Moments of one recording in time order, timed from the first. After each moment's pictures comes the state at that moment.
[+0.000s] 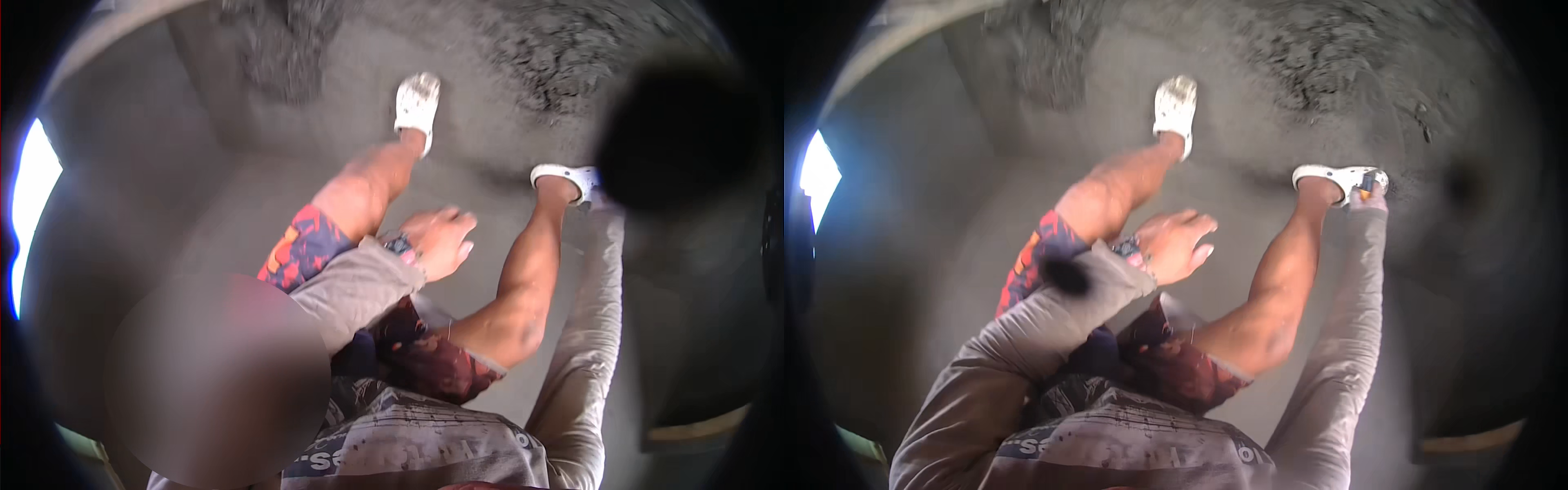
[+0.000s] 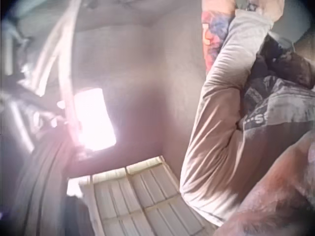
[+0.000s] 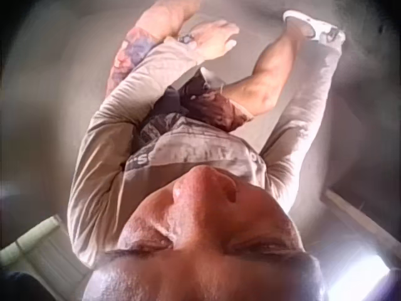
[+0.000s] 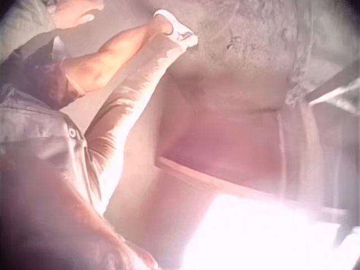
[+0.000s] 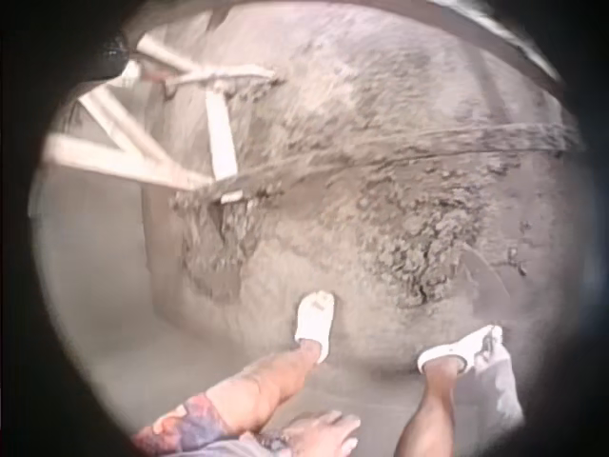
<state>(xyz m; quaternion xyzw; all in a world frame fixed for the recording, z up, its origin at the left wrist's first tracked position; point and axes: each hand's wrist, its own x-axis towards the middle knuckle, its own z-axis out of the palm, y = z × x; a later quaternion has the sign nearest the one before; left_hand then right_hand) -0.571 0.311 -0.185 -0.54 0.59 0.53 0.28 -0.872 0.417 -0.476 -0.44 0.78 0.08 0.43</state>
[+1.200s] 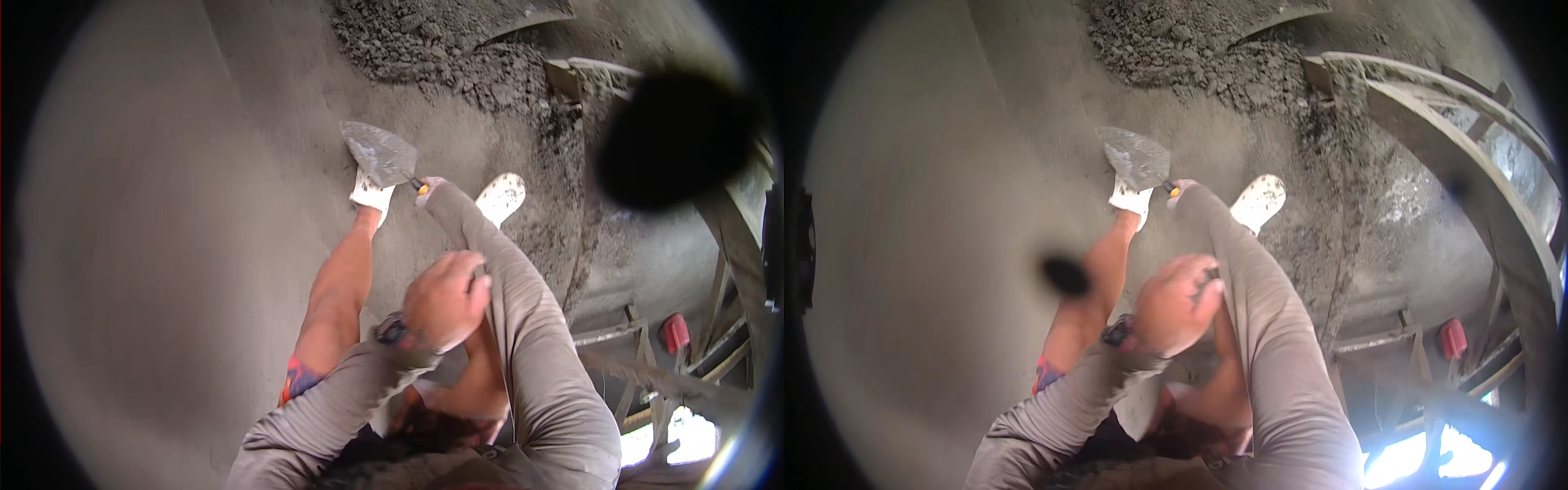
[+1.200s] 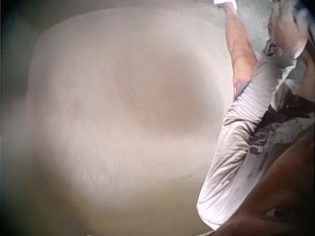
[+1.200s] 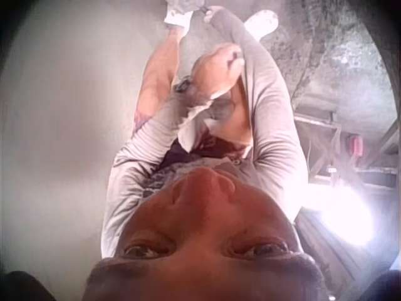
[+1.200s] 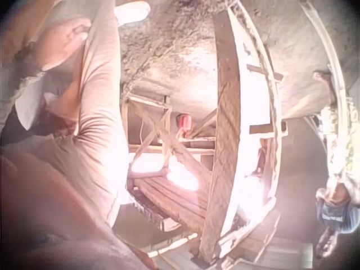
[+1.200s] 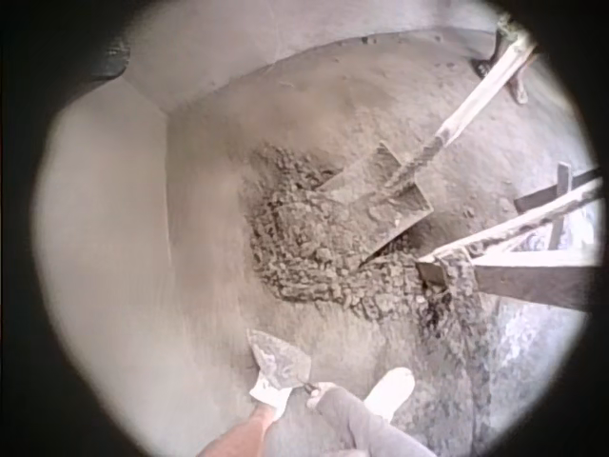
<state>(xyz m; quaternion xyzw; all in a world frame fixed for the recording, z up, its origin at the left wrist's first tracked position) -0.351 0.227 -0.246 -0.83 0.02 0.41 -0.38 -0.391 0.204 -0.546 -0.68 0.20 0.55 0.45</state>
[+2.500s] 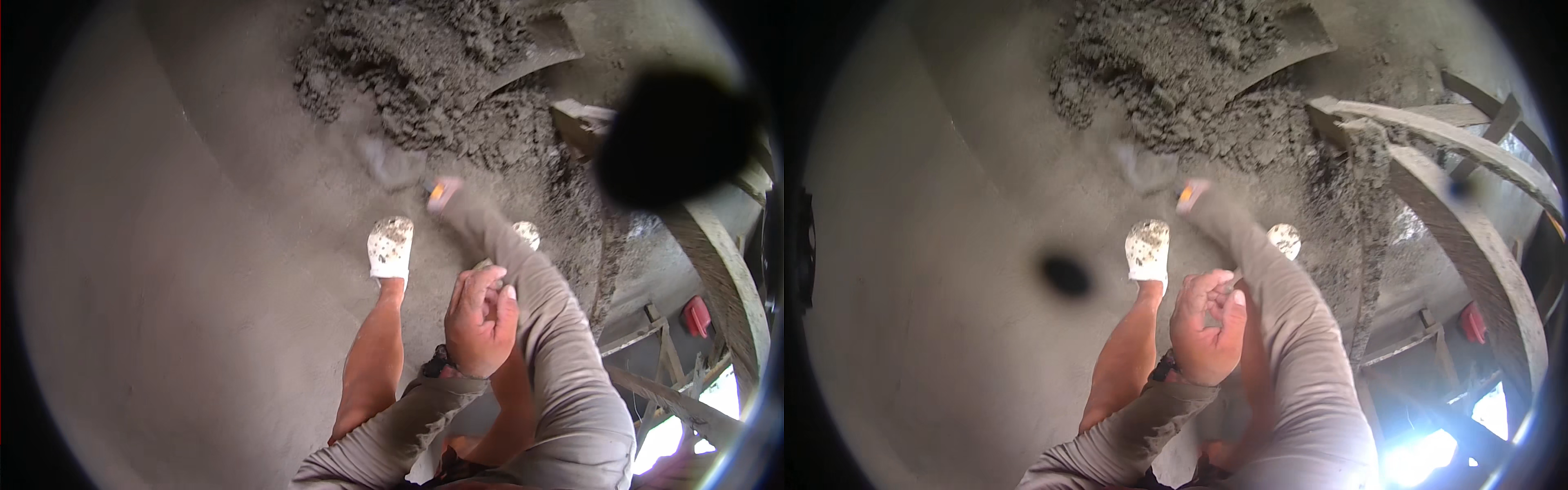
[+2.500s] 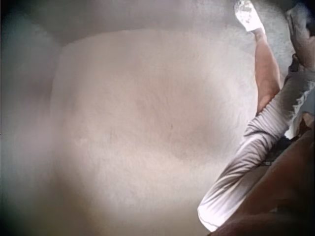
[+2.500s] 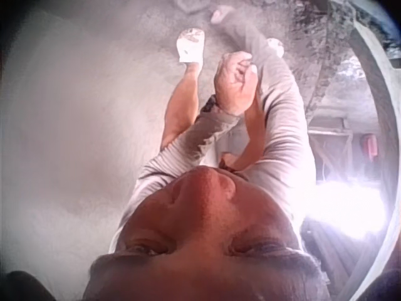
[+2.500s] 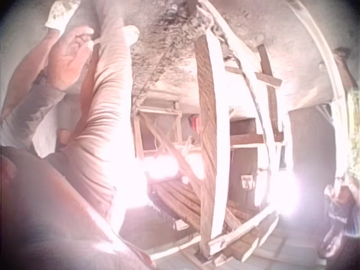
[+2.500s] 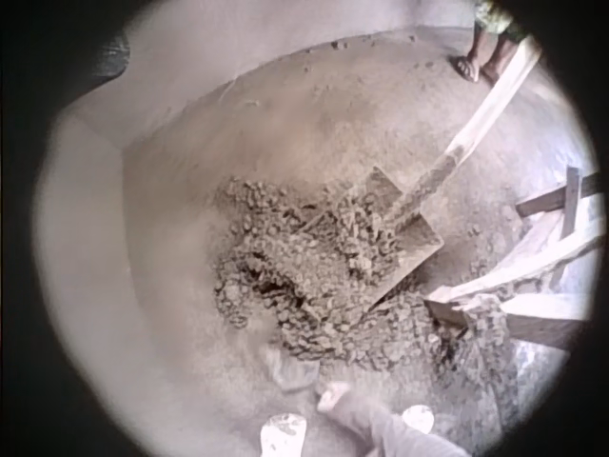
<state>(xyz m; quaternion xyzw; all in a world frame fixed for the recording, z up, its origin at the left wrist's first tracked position) -0.270 0.195 -0.298 -0.79 -0.08 0.32 -0.52 -0.280 0.149 -0.562 -0.70 0.24 0.43 0.51</state>
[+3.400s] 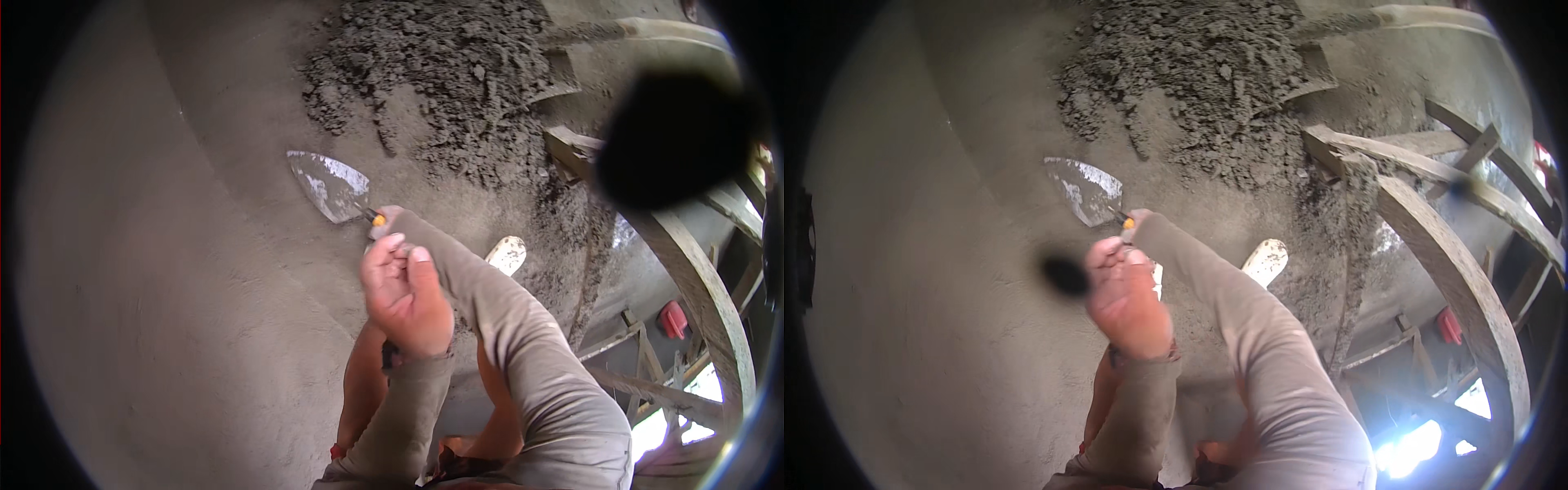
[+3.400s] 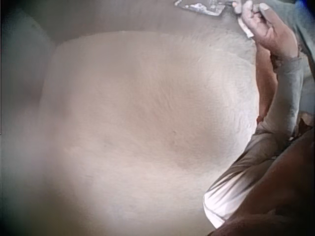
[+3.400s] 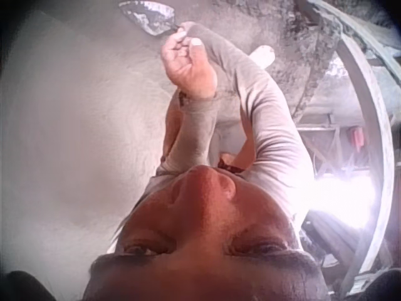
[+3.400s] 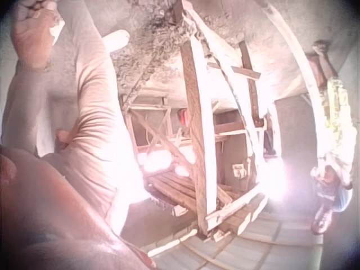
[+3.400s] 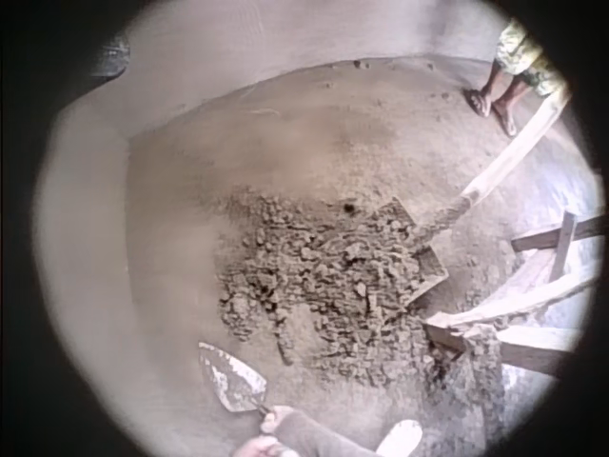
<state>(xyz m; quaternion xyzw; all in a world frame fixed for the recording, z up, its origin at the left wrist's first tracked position) -0.189 0.236 -0.310 -0.73 -0.28 0.11 -0.62 -0.224 0.257 -0.554 -0.65 0.17 0.50 0.55</state>
